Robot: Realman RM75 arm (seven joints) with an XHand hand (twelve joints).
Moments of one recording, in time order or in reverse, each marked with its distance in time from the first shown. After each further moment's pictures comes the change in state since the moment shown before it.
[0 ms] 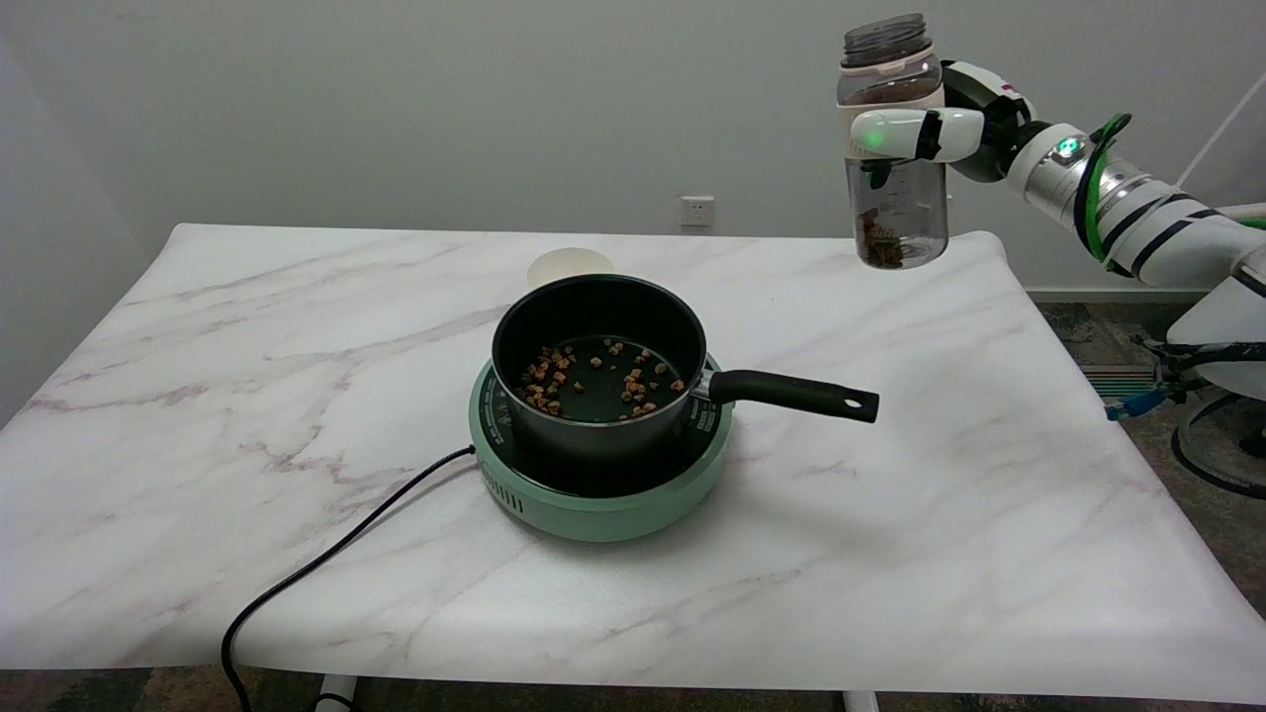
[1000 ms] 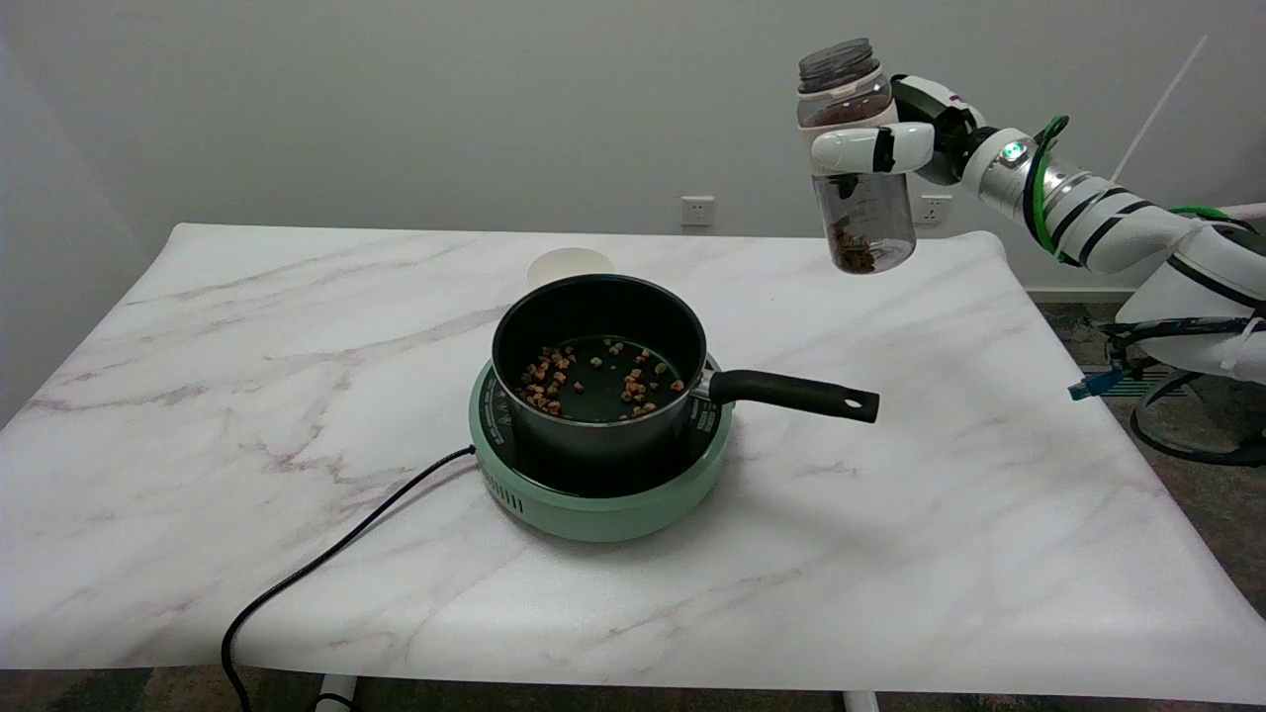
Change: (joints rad) arm 0.323 -0.043 -0.334 -0.214 -0.053 0.093 -0.007
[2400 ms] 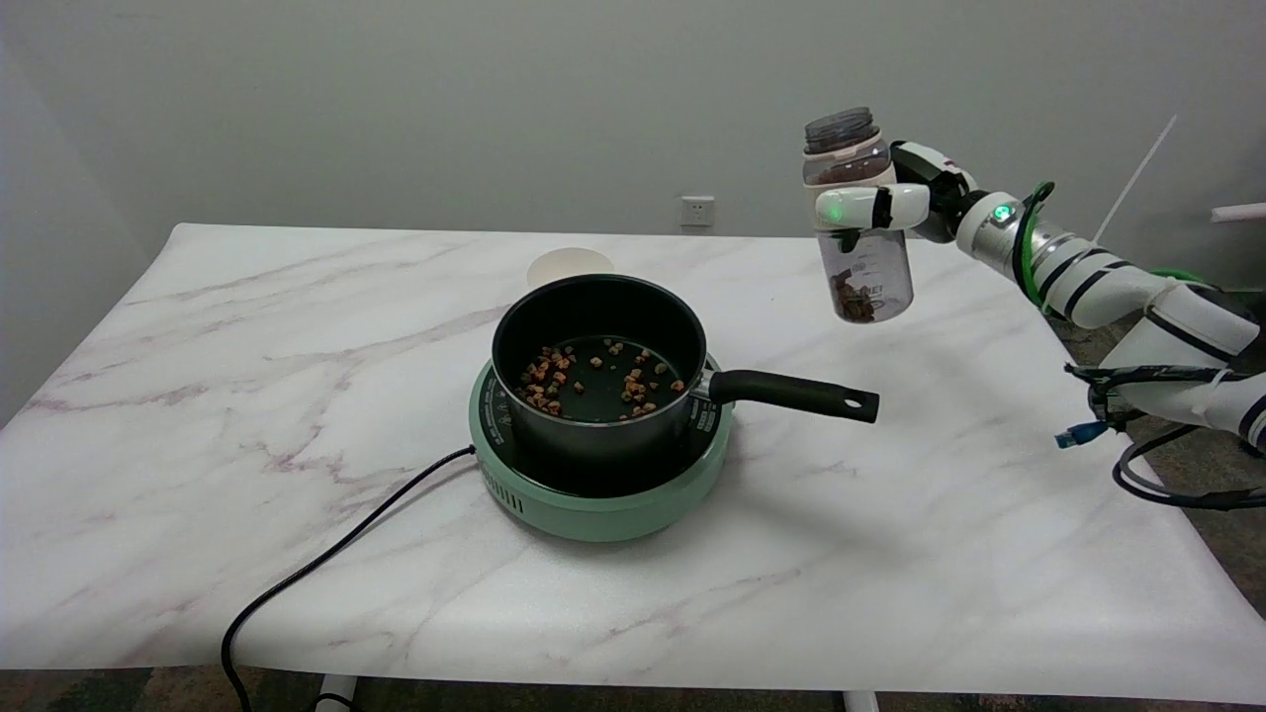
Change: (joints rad) arm -0.099 -0.086 0.068 -0.109 -0.012 0.060 -0.033
